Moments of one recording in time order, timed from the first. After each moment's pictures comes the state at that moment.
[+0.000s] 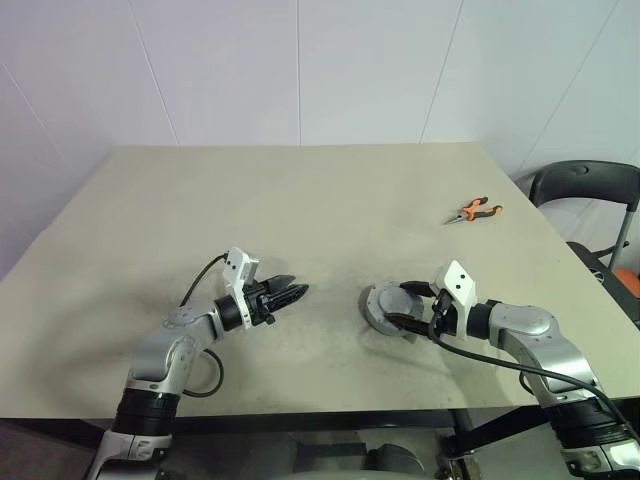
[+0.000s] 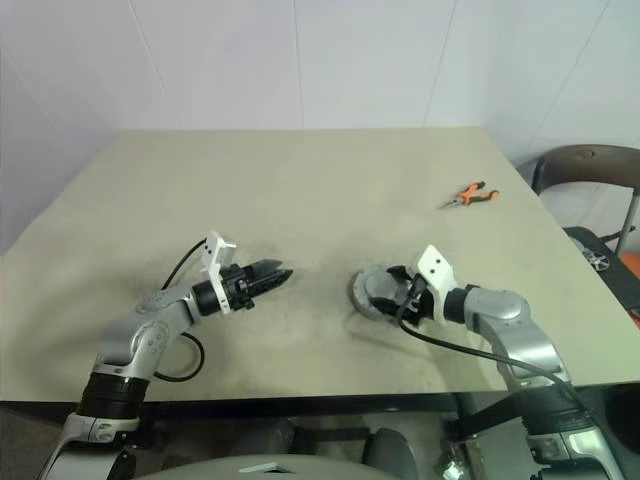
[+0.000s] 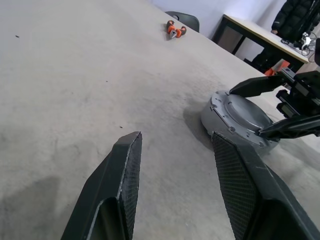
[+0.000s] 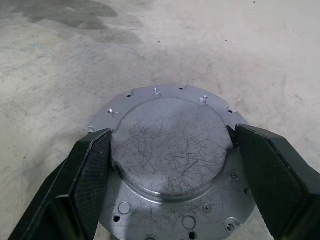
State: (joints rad) left arm -0.23 0.35 -0.01 -0.06 -0.54 0.62 -0.76; right arm -0.16 -0.65 0.06 -0.01 0.29 0.34 0.91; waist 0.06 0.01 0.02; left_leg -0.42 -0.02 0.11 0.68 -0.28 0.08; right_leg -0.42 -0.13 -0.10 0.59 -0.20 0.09
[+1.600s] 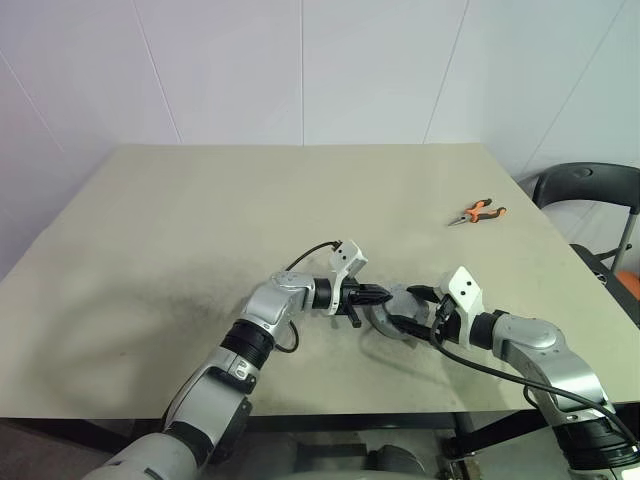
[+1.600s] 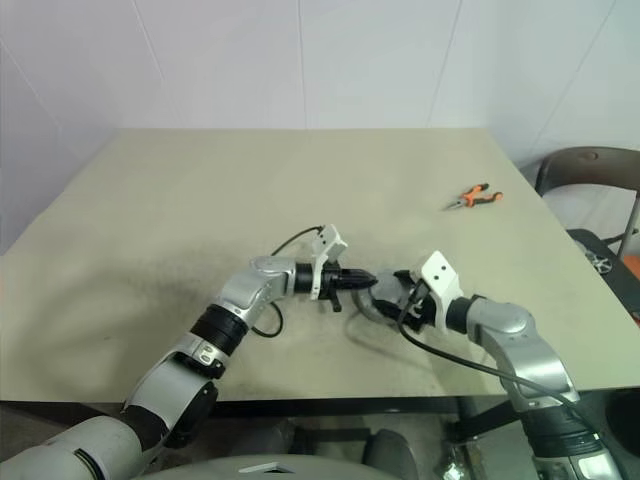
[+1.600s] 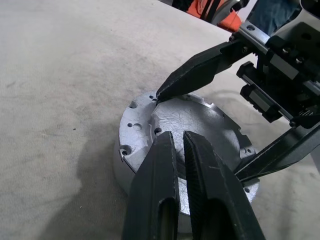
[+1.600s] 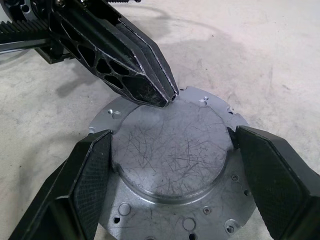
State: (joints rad) left arm -0.68 0.02 -0.30 0.55 -0.22 0.41 -0.96; right arm -0.06 -0.65 0.03 -0.15 0.31 0.43 0.80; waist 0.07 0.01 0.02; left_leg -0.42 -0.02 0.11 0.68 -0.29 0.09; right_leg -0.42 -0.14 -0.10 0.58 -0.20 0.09
